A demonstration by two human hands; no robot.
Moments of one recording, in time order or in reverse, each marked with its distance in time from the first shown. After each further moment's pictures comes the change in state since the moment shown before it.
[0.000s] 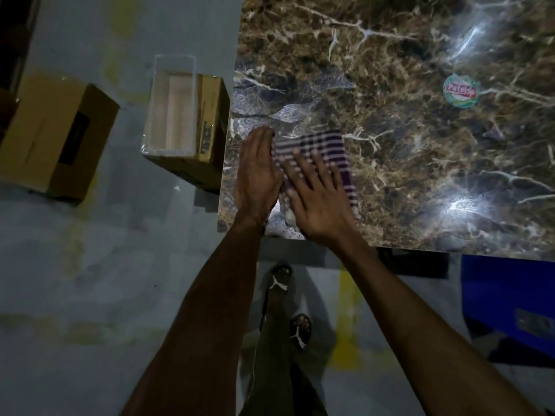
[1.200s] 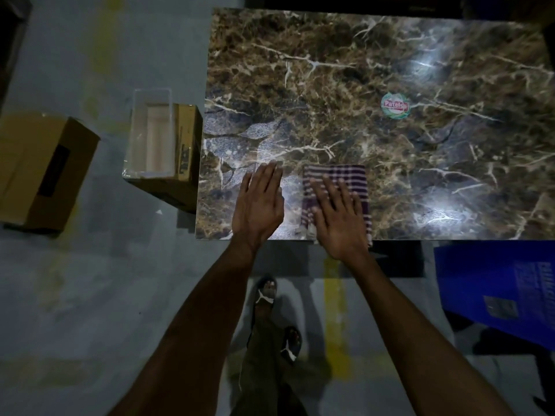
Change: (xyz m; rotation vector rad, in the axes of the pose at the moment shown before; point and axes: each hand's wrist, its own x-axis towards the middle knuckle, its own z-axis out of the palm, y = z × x) left_hand -0.050 0.044 0.009 0.286 -0.258 0.213; right_hand -0.079 0.066 -0.014 0.011 0.056 0.277
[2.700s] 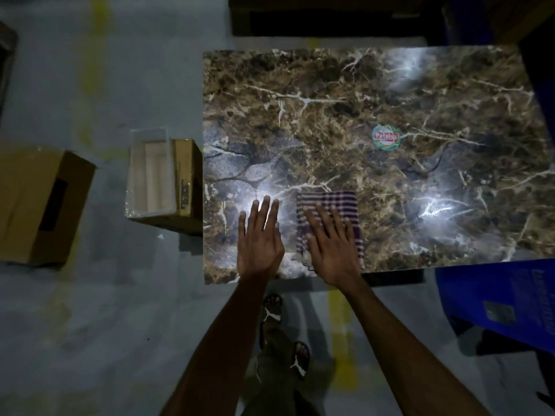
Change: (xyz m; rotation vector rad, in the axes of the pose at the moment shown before) left_hand 0.009 -0.001 -0.007 -0.016 -0.050 -0.107; right_hand 0.025 -0.016 -0.006 0.019 -0.038 0.052
